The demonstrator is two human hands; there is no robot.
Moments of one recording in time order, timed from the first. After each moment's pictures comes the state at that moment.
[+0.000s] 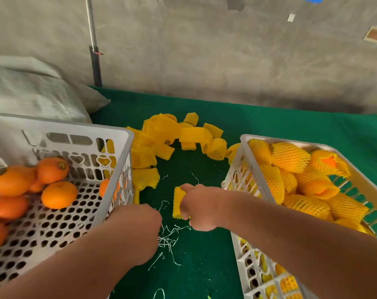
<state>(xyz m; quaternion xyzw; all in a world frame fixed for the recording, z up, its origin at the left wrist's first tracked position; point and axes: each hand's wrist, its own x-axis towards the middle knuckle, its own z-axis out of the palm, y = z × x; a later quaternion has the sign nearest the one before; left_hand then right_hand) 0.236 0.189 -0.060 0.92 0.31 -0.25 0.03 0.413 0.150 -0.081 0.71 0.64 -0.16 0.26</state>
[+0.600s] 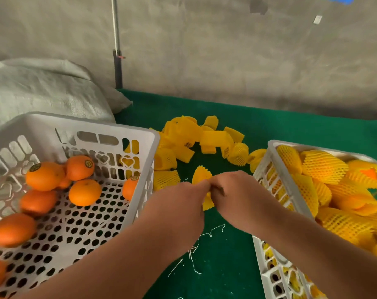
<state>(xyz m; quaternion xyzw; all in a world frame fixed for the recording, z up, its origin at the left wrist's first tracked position) 0.250 0.195 -0.050 0.94 0.31 0.06 0.14 0.406 0.129 -0.049 0.77 0.62 -0.06 -0.14</state>
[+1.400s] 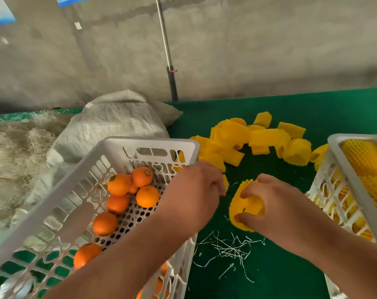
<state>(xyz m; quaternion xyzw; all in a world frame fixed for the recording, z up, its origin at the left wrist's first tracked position) 0.231 0.221 -0.019 0.90 0.34 0.20 0.18 0.415 0.120 -0.066 0.72 0.65 -0.11 -0.21</state>
